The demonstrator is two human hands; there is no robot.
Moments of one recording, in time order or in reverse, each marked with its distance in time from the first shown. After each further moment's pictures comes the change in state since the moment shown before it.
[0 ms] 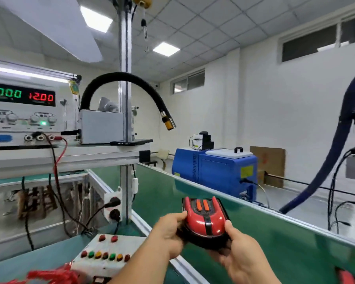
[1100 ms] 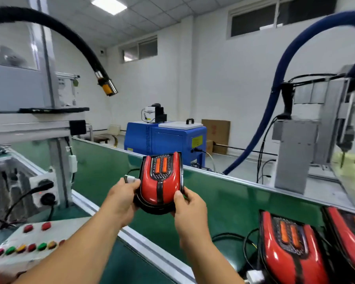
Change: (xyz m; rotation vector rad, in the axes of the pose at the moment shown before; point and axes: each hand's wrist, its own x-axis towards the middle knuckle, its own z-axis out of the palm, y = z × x) left_hand 0.043 -0.017 0.009 0.082 -0.037 0.237; right_hand 0.004 0.015 -0.015 -0.314 0.114 -0.475
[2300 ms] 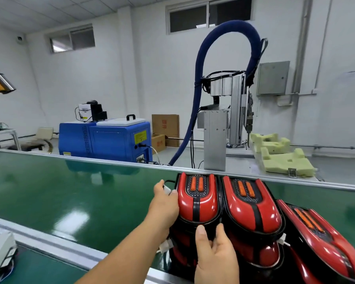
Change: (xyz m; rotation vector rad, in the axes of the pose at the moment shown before) left_hand -0.138 -0.099 0.198 0.604 -0.369 -0.039; right_hand -0.113 -0.031 -0.182 0.077 0.588 0.054
